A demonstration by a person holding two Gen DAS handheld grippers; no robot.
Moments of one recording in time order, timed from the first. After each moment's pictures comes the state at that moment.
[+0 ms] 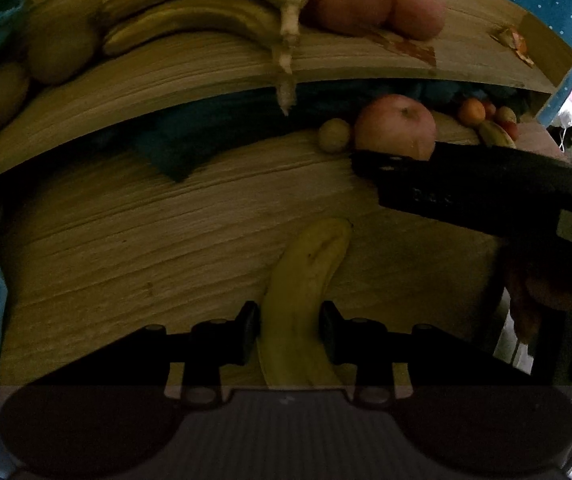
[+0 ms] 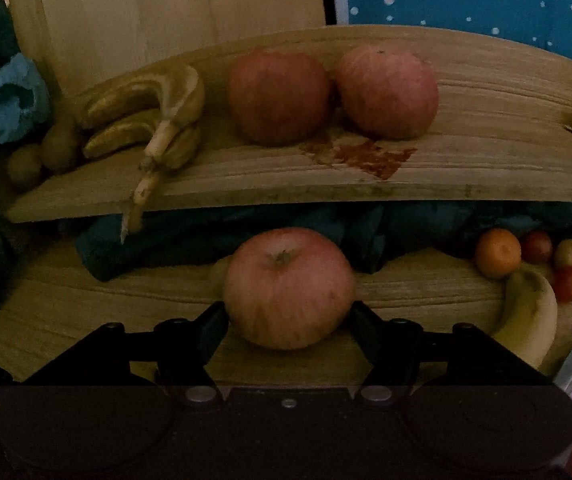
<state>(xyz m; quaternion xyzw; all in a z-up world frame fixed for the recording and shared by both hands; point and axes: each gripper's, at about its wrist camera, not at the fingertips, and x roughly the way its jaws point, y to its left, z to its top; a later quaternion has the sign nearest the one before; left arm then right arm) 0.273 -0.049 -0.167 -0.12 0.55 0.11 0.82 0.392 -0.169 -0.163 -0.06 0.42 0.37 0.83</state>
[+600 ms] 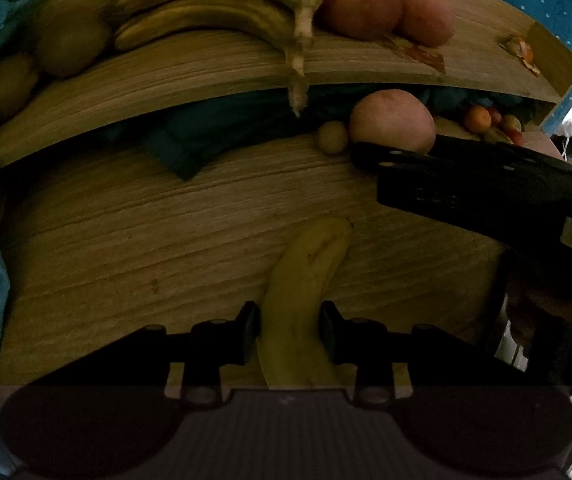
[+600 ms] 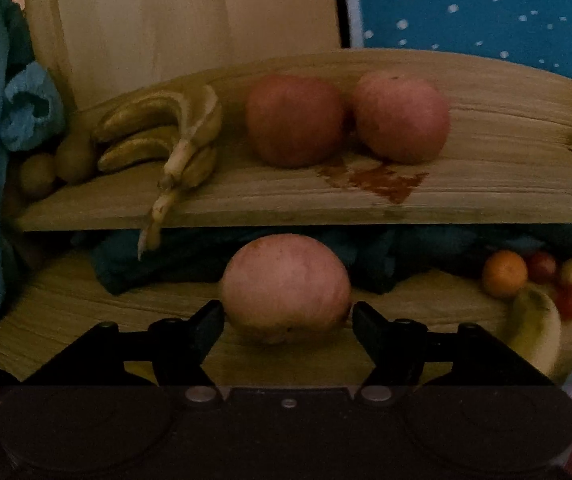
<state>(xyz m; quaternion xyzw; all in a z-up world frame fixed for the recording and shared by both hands) 0.271 -0.043 -0.164 -0.13 0.55 0.12 0.82 0.395 -0.153 -0.161 -0.07 0.40 0.38 0.83</state>
